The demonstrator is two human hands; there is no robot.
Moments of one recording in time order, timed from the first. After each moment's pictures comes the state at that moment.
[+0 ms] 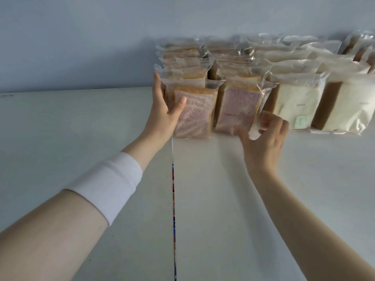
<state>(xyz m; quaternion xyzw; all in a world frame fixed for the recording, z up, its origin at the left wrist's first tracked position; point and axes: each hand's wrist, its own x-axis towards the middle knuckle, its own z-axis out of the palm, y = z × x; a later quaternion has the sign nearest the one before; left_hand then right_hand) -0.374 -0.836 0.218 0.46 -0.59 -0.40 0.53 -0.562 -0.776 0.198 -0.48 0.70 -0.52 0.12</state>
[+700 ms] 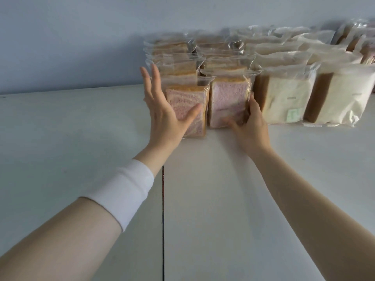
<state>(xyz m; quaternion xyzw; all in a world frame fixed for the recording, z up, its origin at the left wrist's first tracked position) -0.409 -0.817 0.212 0.49 -0.66 -0.16 0.55 -0.592 -0.812 0.193 -0.56 0.67 -0.43 0.24</state>
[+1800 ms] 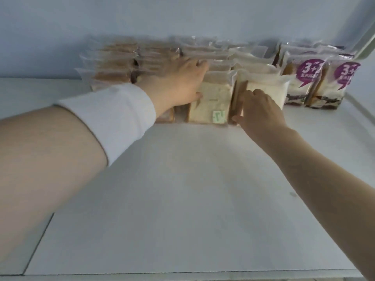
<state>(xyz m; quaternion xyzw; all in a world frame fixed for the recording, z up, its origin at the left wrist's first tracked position) -0.581 -0.834 0.303 0.51 -0.85 0.15 0.06 -0.750 -0.781 0.276 -0.71 0.70 -0.11 0.00</state>
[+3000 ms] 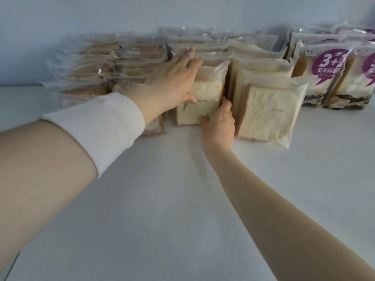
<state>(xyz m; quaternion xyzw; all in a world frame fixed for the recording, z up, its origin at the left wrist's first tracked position) -0.594 -0.884 0.282 0.54 -0.84 0.10 0.01 -0.701 -0.843 0.200 -0.54 0.72 -0.37 0.21</state>
